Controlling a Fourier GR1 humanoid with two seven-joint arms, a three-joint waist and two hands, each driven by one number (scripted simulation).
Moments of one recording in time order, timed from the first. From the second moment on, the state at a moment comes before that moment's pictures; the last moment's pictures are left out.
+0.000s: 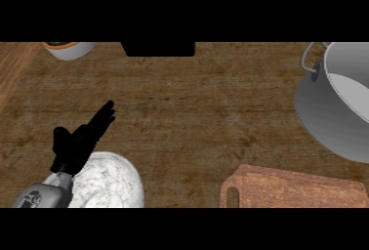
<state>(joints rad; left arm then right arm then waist) -0.12 0.37 -0.24 -1.45 0.22 0.02 0.13 -0.01 -0.92 -0.30 -0.50 -0.22 0.34 -0.89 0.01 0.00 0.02</state>
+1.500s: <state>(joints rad) -0.15 0.34 -0.23 -1.42 0.19 -0.01 0.13 -0.53 -1.02 -0.05 -0.54 0.17 0.13 -0.61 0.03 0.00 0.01</state>
